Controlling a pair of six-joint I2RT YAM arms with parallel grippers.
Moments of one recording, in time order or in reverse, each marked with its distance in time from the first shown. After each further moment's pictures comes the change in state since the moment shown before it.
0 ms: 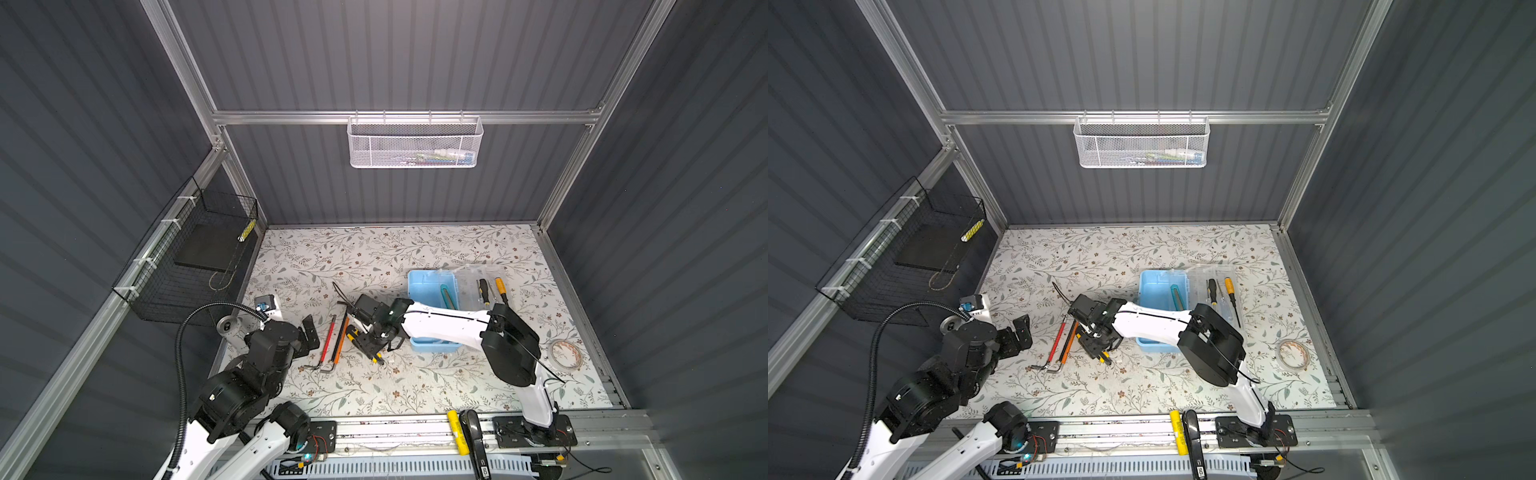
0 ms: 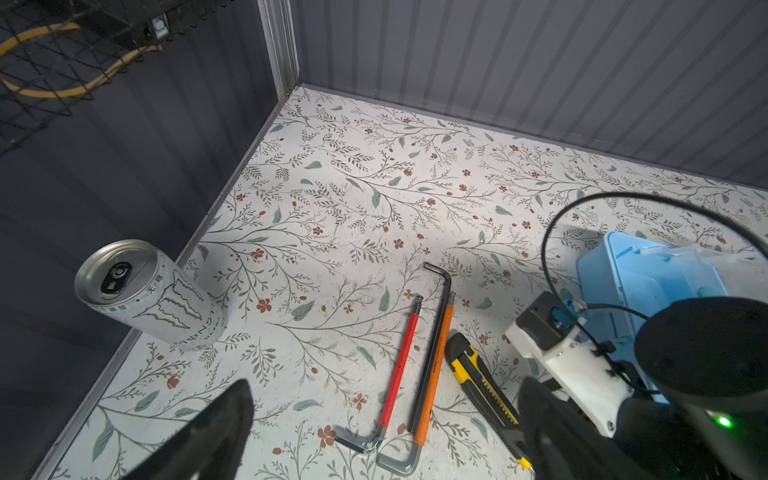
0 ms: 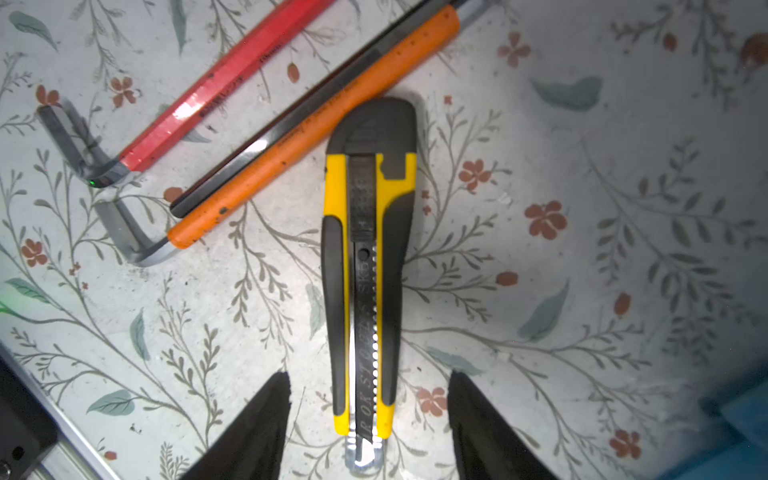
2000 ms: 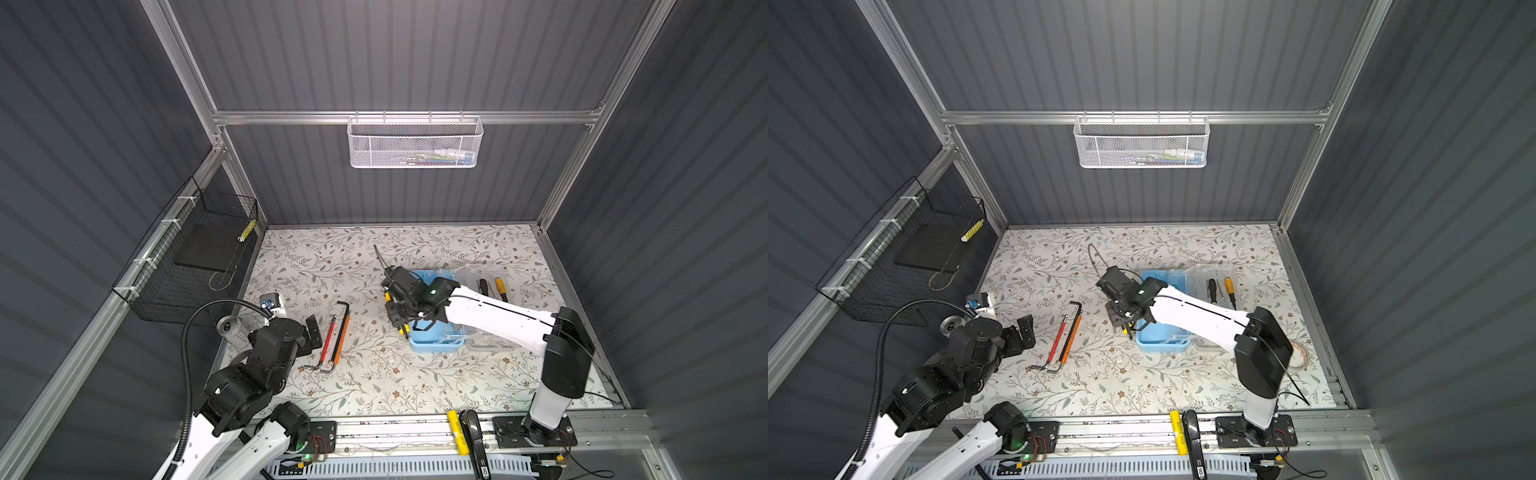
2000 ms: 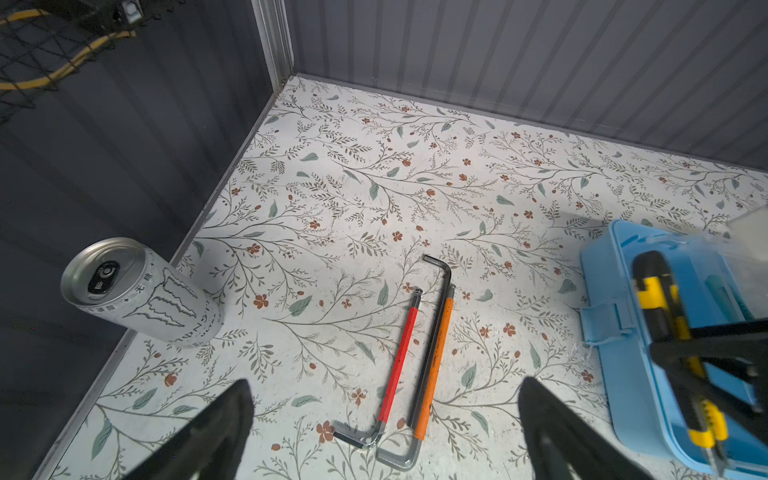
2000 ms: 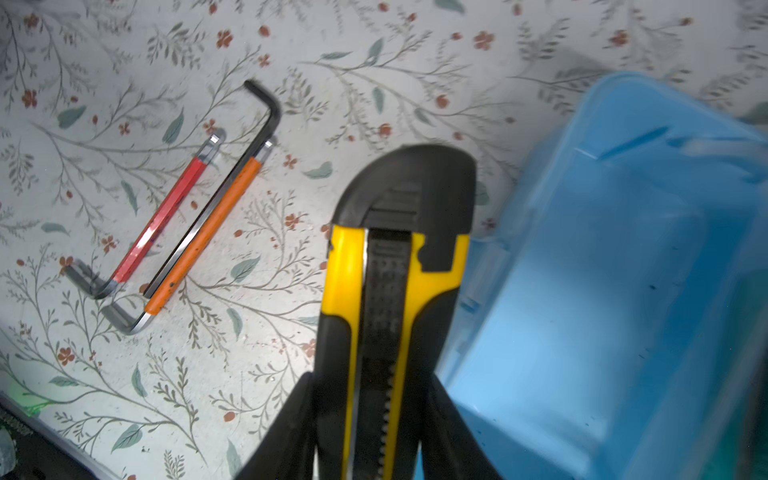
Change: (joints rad) left arm 0.000 0.033 -0.001 0.002 0.010 0.002; right arm -0.164 -0.392 -0.207 -0.047 0.197 0.203
